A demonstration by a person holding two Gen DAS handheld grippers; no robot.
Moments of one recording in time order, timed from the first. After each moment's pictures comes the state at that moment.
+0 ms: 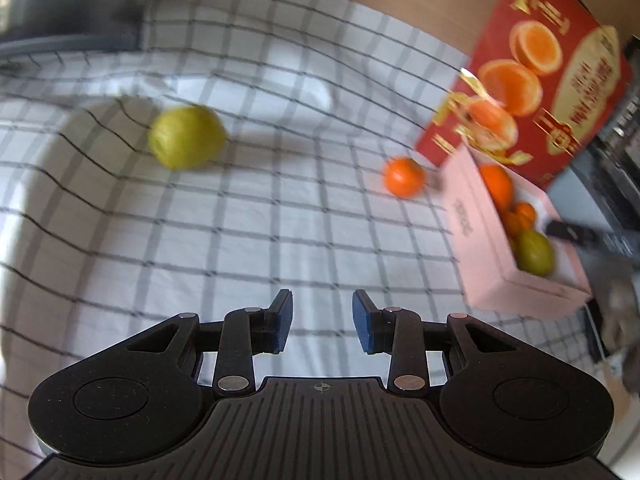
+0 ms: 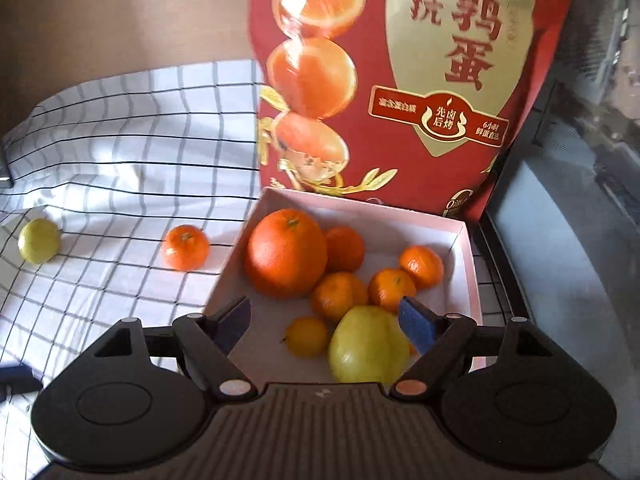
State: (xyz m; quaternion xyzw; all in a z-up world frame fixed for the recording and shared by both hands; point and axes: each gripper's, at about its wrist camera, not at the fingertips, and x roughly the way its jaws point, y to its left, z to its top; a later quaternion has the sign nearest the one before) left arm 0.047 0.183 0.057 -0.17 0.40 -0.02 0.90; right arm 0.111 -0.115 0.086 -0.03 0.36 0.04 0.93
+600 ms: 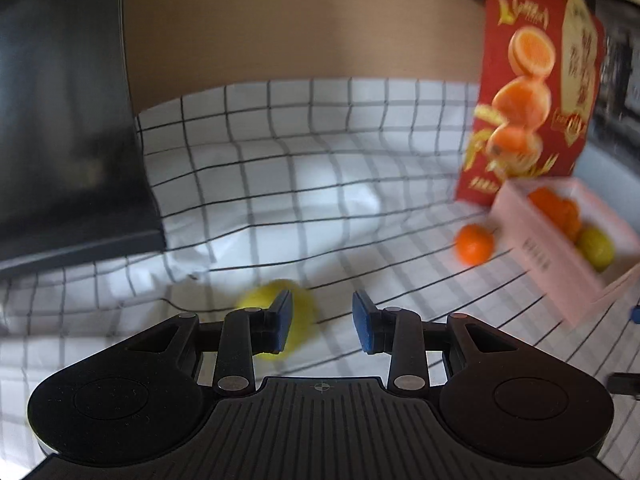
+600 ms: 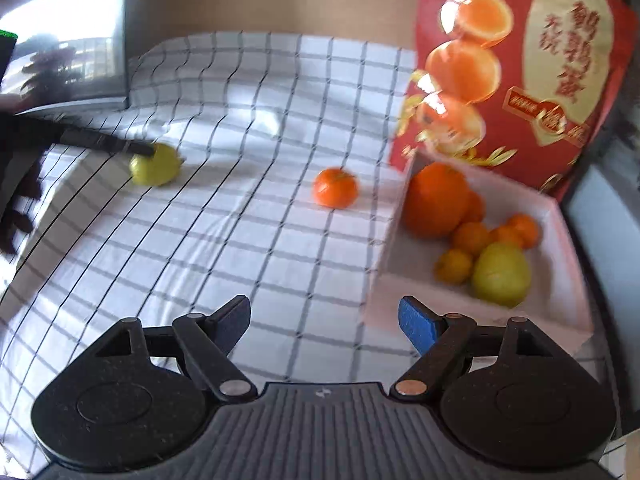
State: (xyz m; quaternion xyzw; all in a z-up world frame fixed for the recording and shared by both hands) left arm 0.122 0.258 0.087 0.03 0.33 -0.08 0.94; right arm 0.028 -0.005 0.062 -0.07 0.37 0.12 0.92
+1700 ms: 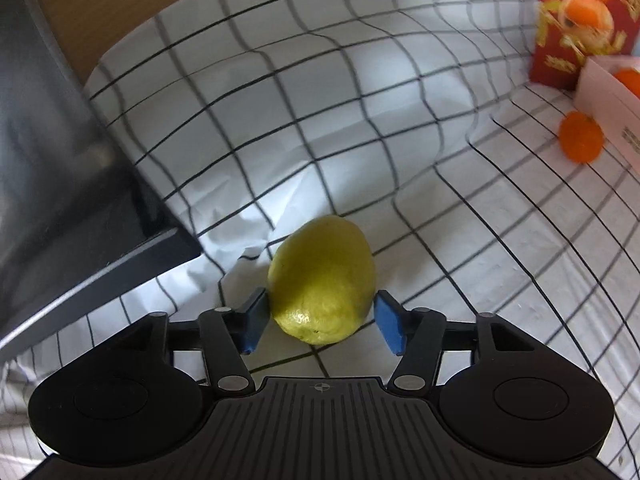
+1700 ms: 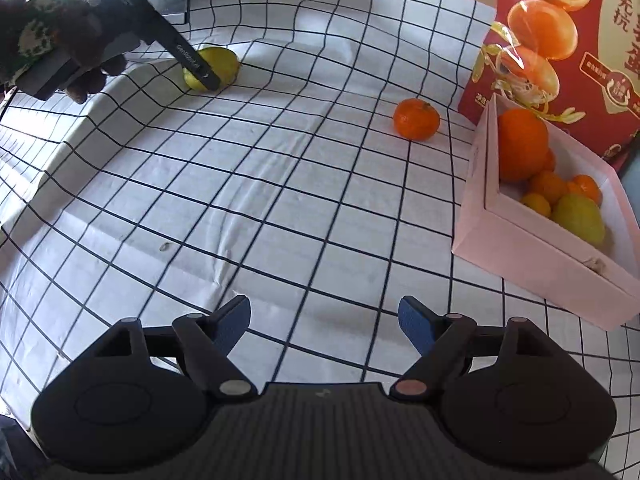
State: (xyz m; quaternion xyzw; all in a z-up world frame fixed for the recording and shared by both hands) left arm 0.197 0.285 0.039 0.14 0.44 -0.05 0.88; right arm 0.010 0.029 0.013 -0.10 0.42 0.15 0.89
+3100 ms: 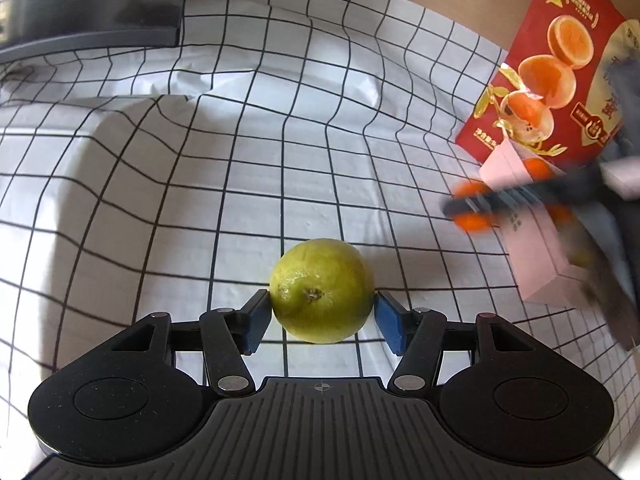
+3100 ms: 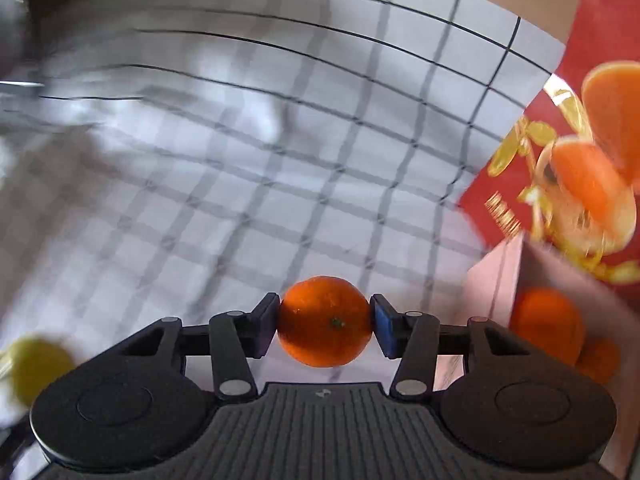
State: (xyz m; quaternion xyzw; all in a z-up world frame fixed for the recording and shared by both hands) left arm 0.054 0.219 0.037 -0.14 0.42 -0.01 0.90; right arm 0.197 0.029 0.043 -0.11 0.47 0.18 0.86
